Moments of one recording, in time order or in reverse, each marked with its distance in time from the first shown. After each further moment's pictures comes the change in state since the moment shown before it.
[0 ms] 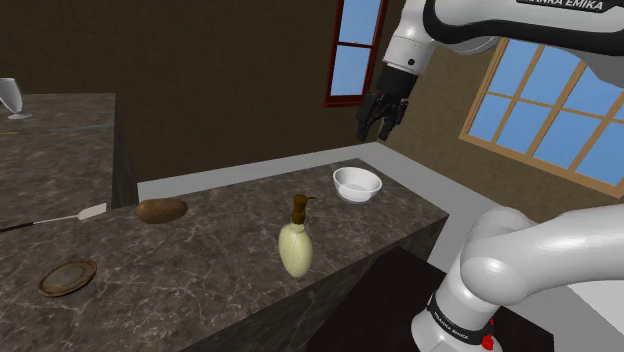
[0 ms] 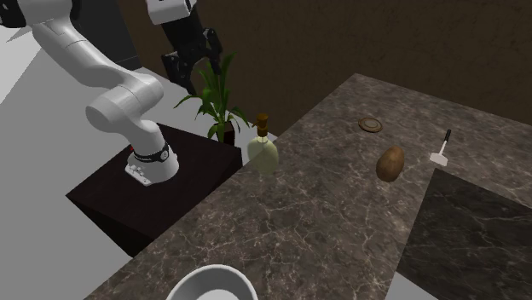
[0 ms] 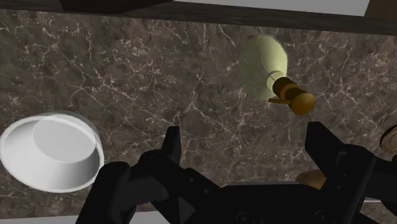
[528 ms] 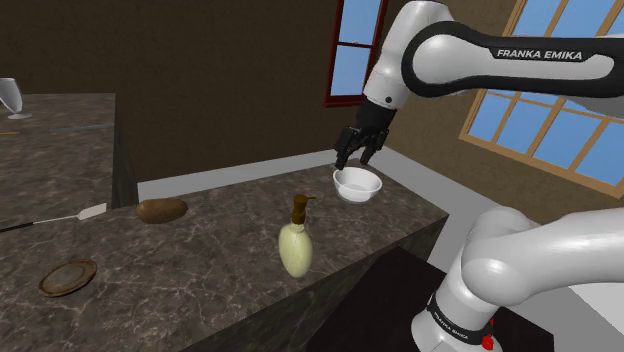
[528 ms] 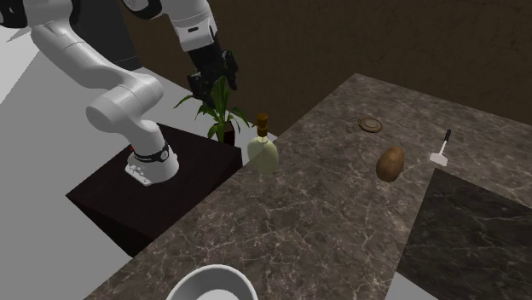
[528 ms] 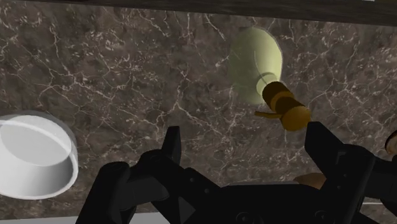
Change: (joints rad) arm 0.025 -0.043 0.105 -0.208 0.042 0.234 0.073
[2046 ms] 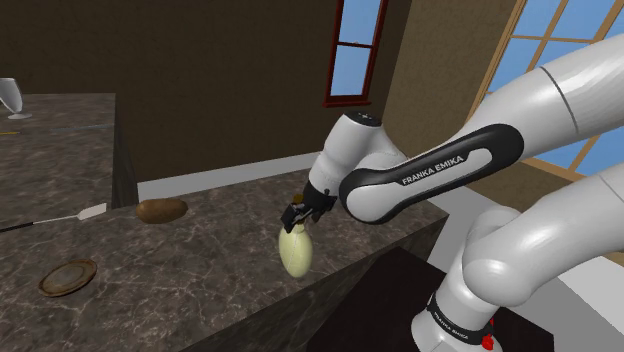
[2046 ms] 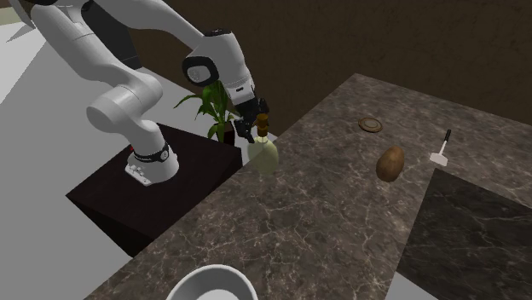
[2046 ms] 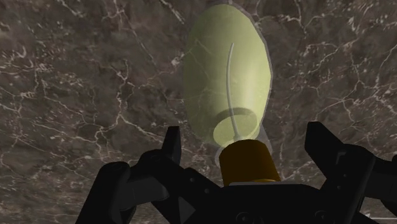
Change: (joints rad) arm 0.023 0.348 0.317 -0.277 0.069 0.777 0.204
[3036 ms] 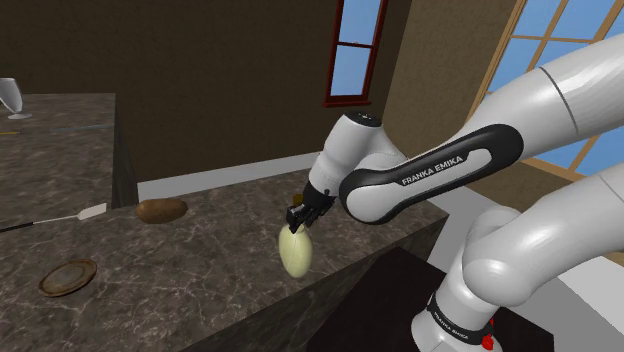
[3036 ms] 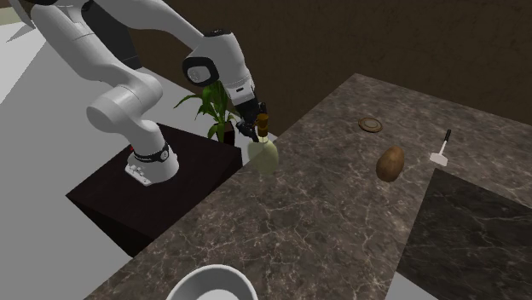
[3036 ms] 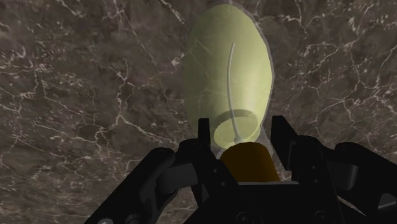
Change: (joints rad) arm 0.000 0.002 0.000 -0.001 0.000 0.003 0.000
